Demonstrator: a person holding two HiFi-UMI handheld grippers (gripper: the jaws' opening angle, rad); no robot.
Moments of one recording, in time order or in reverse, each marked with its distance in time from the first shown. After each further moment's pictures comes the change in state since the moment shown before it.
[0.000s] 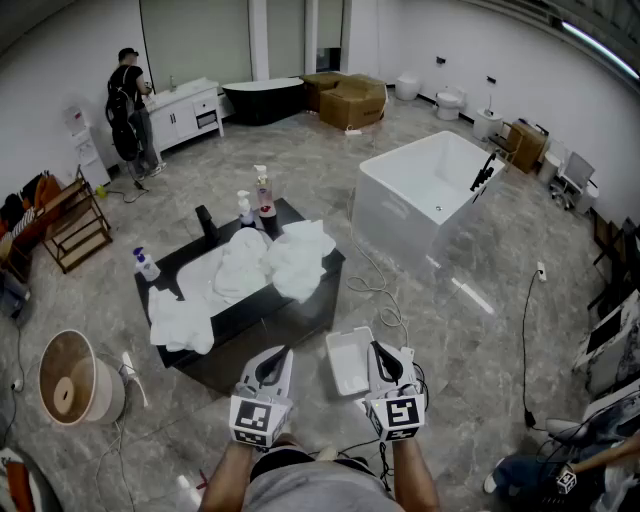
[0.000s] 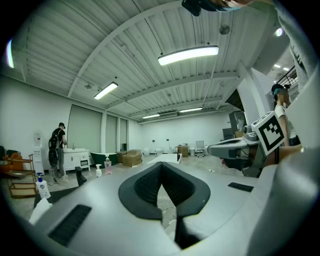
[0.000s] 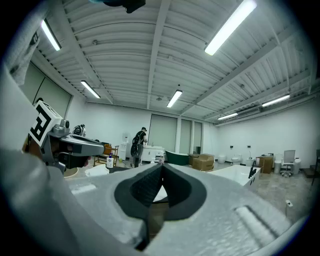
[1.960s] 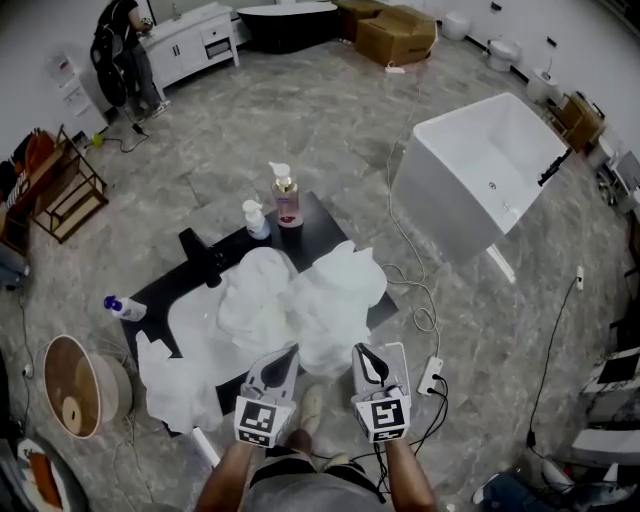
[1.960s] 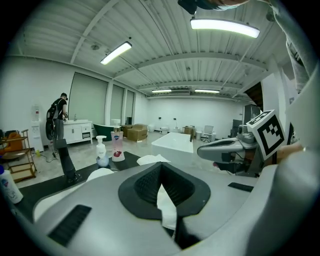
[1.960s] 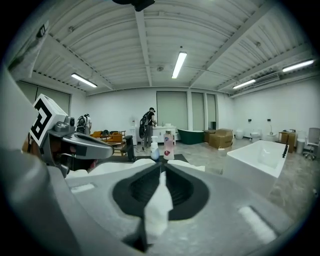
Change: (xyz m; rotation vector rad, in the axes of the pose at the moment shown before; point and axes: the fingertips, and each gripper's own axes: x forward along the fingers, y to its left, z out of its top) left arm 0.289 0.263 -0.143 -0.145 0.267 -0.004; right arm 0.426 -0.004 -0.129 0.095 0.241 0.202
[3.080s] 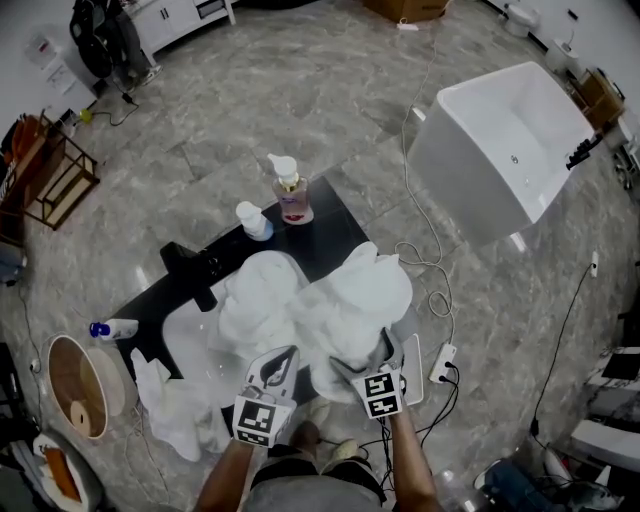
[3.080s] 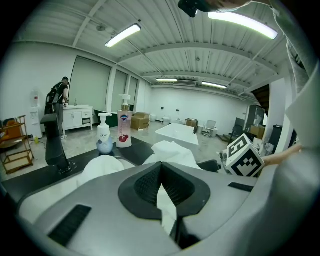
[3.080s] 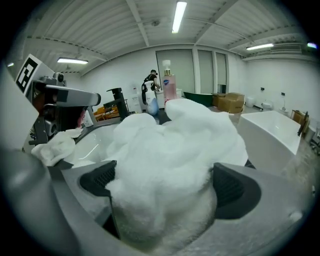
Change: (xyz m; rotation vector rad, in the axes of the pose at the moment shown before) left arm 0.083 0.083 -0.050 -0.082 0.120 -0.020; right arm 0.146 -0.018 -0.153 0.056 0.430 0.103
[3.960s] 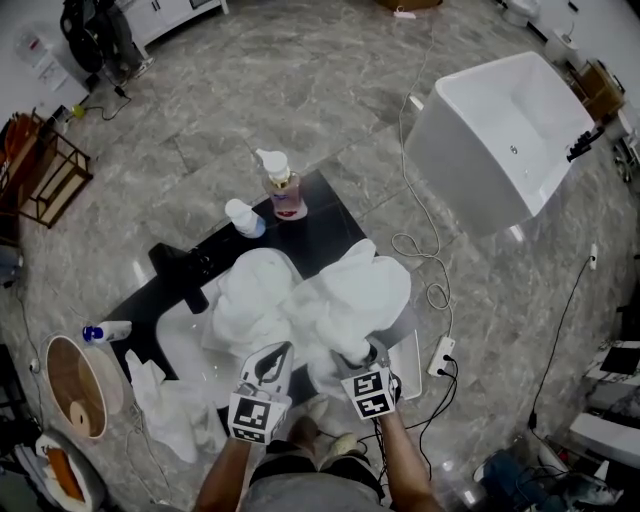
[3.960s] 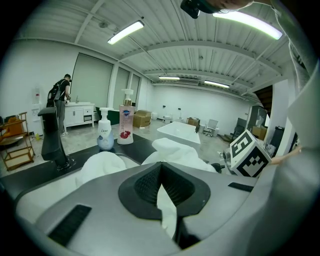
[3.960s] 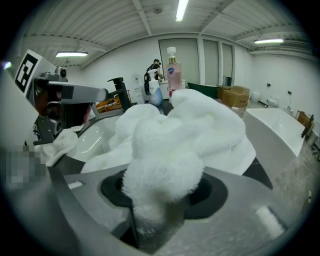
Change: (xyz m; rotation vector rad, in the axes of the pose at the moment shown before) left arm 0.017 0.012 -0.009 -0.027 0.020 0.015; right arm 0.011 0.006 -0.008 -0.042 0.122 0.021
